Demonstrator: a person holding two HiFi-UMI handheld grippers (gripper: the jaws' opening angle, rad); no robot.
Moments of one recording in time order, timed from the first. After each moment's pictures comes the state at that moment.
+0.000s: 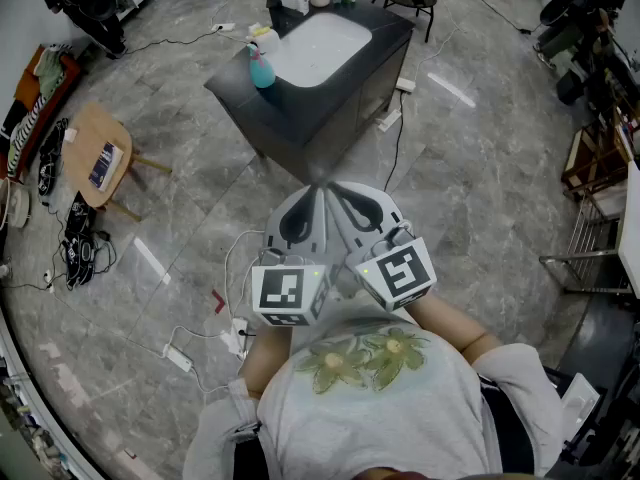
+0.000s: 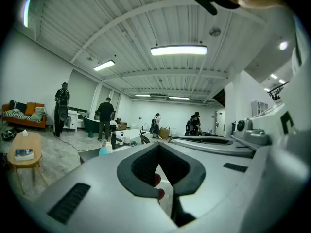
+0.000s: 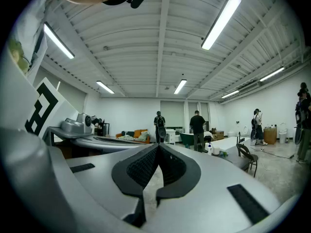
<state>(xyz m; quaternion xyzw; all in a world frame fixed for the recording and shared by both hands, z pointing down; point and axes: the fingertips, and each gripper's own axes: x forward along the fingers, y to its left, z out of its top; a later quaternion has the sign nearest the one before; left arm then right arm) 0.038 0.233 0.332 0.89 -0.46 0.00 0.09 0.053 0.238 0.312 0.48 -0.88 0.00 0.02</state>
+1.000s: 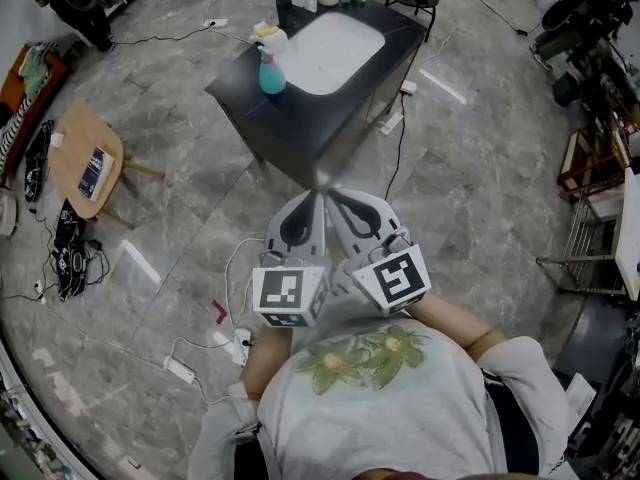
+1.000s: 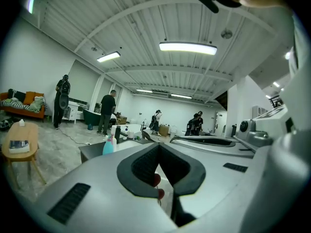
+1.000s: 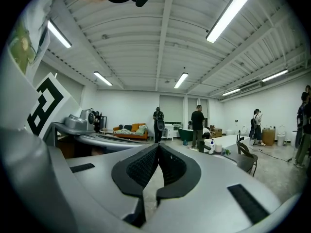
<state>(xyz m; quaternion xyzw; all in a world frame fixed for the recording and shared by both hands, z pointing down) -0.014 0.162 0.374 0.89 -0.44 0.01 0.14 0.001 0.170 0.355 0.49 -0.87 0.00 0.06</state>
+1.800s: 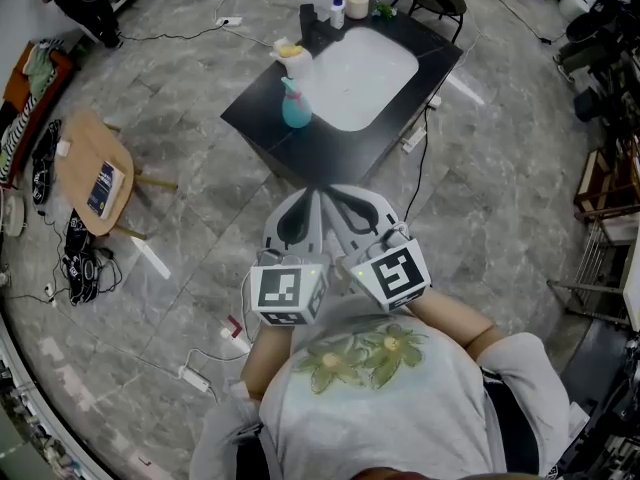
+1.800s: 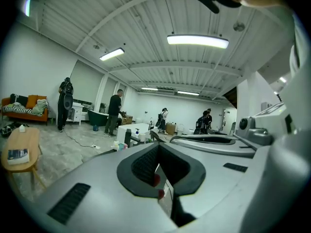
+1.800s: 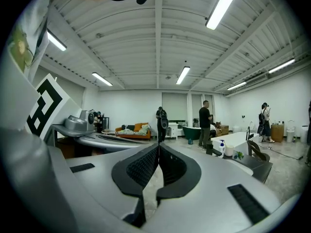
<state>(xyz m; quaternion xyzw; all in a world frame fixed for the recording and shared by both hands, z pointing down) -0.043 0.002 0.380 0.87 -0.47 0.02 0.14 -0.025 0.009 0.365 0.46 -0.88 0.02 0.07</state>
